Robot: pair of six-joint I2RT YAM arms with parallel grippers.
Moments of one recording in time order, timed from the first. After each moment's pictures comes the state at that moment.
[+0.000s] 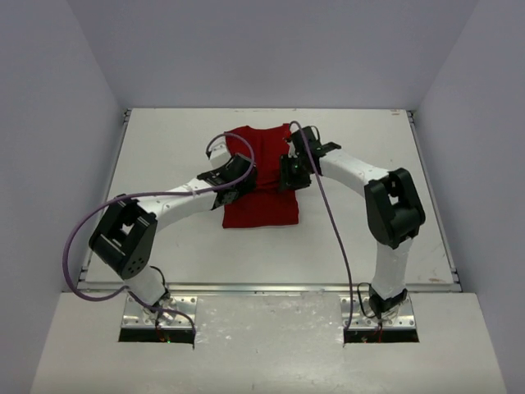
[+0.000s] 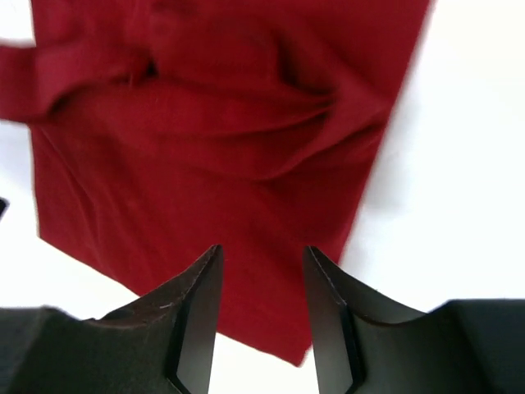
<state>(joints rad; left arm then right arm) -0.59 1.63 1.09 -0.32 -0.50 -0.96 0.42 1.96 1.41 -0.51 -0.22 0.33</state>
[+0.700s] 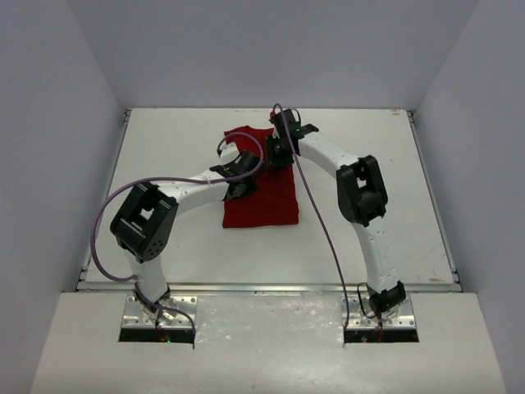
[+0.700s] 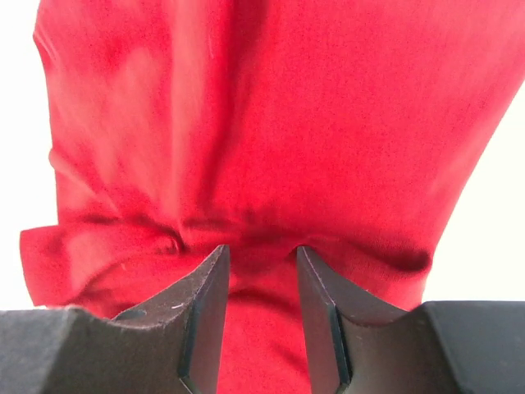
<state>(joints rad) -0.60 1.80 1.19 -0.39 -0.44 -0.97 0.48 2.32 1.88 -0.59 -0.09 0.36</state>
